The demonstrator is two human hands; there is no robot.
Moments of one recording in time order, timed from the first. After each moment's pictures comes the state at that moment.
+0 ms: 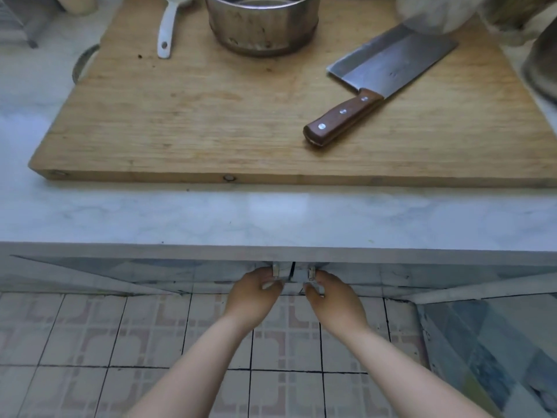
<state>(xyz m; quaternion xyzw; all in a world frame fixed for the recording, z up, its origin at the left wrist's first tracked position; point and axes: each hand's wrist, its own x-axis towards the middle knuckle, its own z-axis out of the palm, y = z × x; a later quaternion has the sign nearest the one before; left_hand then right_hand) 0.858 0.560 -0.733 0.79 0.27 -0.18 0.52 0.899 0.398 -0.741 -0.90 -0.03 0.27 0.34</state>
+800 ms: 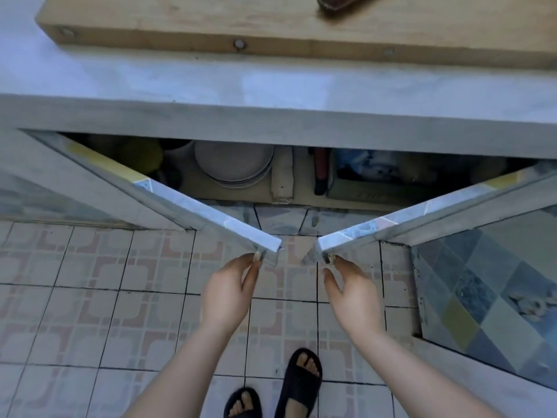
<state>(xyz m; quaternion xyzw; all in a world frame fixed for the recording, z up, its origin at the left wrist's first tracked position) 0.693 0.535 -0.763 0.91 0.23 0.00 0.33 0.753 0.335 -0.757 -0.95 -0.04 0.13 0.29</state>
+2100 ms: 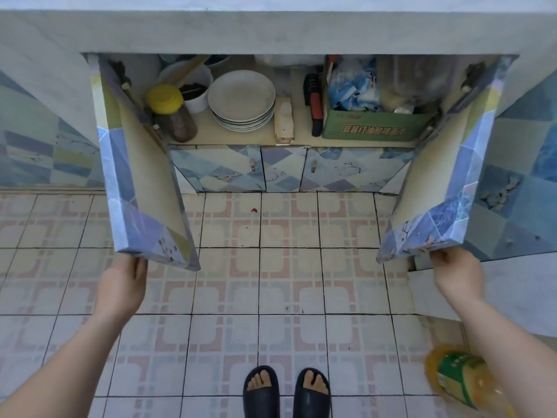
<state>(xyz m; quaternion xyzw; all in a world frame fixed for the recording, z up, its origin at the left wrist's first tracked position) 0.447 0.651 -0.755 0.91 0.36 -0.04 0.19 0.617 0.150 -0.755 -0.97 0.15 0.08 0.17</state>
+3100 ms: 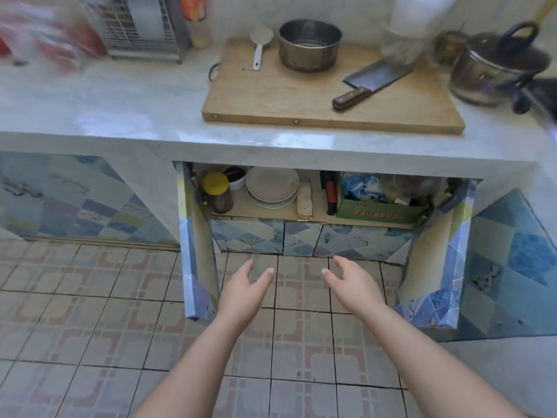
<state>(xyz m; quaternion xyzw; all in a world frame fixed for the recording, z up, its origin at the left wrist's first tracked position) 0.539 0.565 -0.609 0.78 0.33 -0.07 0.53 0.630 0.372 -0.604 -0.93 -0.05 0.23 0.27</state>
